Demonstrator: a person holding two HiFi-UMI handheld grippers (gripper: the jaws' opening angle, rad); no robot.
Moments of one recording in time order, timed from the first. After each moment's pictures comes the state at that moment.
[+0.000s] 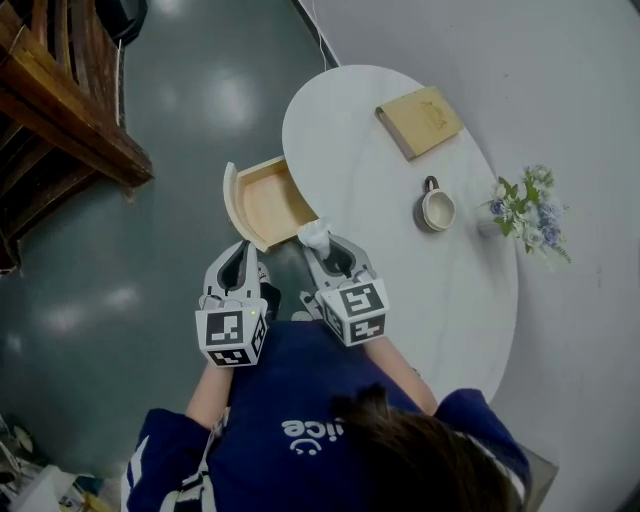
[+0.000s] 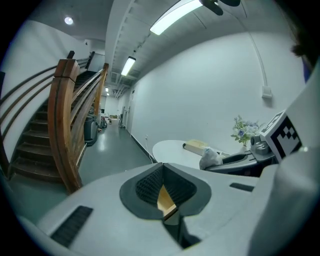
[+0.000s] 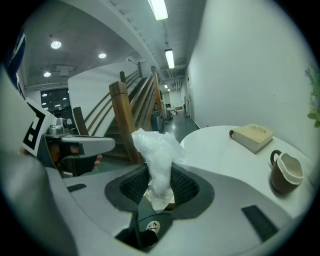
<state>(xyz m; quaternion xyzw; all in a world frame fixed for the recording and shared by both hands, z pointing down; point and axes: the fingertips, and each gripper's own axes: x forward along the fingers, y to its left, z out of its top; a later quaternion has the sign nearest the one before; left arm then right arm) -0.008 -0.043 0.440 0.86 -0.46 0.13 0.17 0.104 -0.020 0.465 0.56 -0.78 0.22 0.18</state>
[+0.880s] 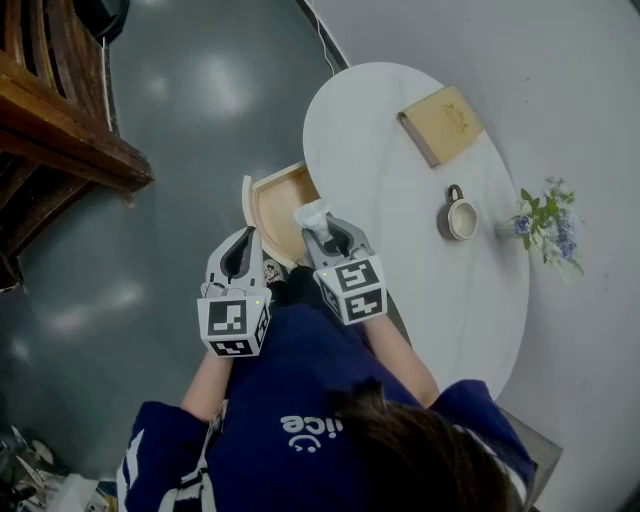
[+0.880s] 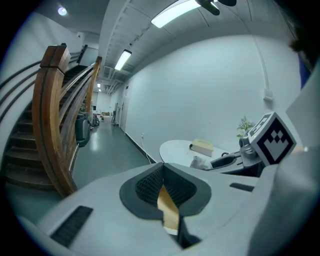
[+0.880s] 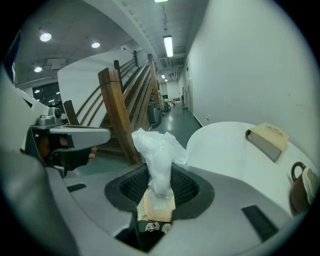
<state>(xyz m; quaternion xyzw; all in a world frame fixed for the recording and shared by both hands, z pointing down) -0.031 -0.136 0.450 0.88 -0.41 0.14 0.17 0.070 -0.115 0.495 0.56 -0.75 0.25 0.23</state>
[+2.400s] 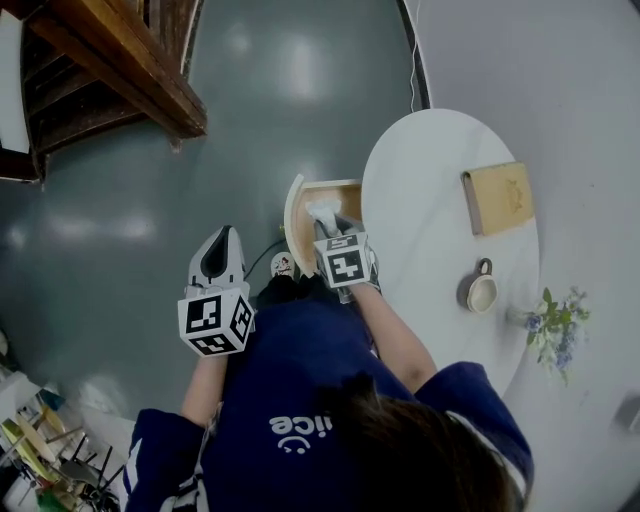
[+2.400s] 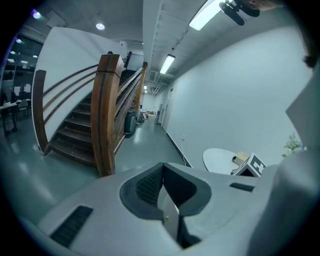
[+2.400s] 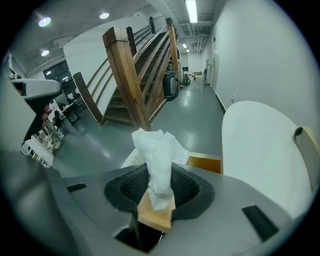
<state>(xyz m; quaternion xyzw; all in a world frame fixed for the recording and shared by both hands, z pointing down) -0.140 -0.147 0.454 0.73 -0.63 0.12 0.25 0.035 -0.171 0.607 0.43 -0.77 0.29 0.38</state>
